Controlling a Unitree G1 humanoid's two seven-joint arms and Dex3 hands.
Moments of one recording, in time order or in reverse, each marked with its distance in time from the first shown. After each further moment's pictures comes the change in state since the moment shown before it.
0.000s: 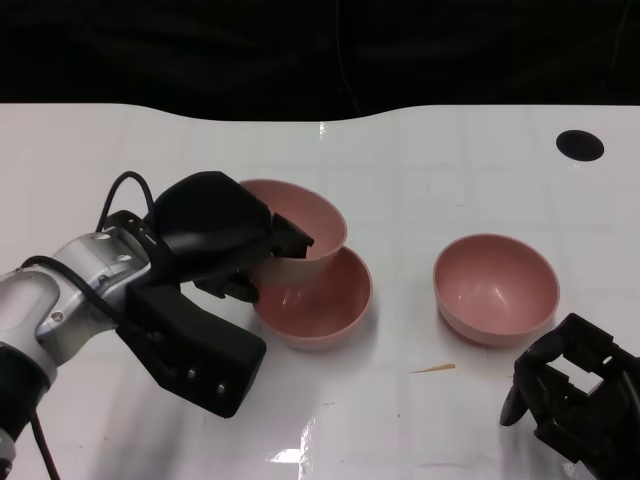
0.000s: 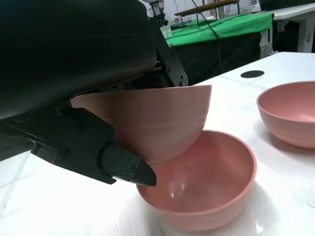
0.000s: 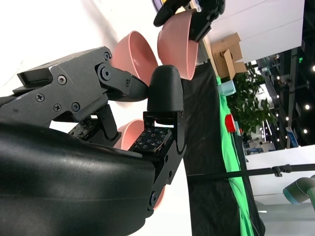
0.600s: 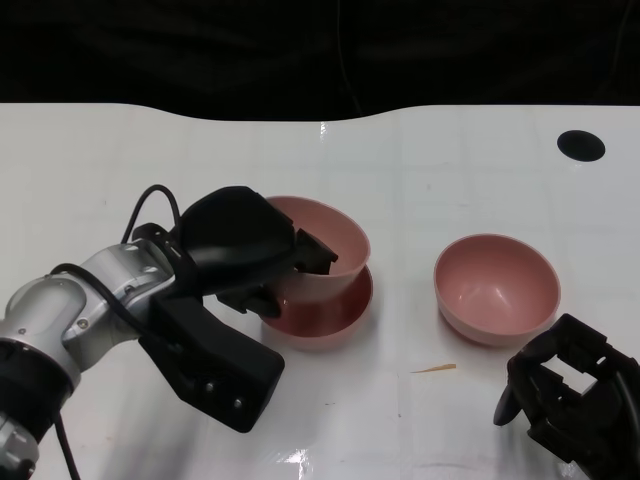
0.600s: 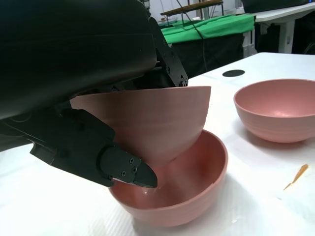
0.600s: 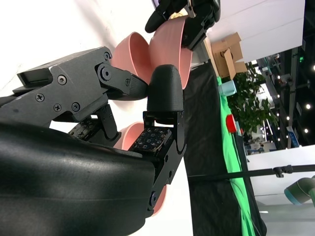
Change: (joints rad) left arm -0.007 -0.047 -0.038 0.033 0.015 -0.026 0.028; right arm 0.001 0.015 0.006 -0.001 -0.013 0.000 -0.008
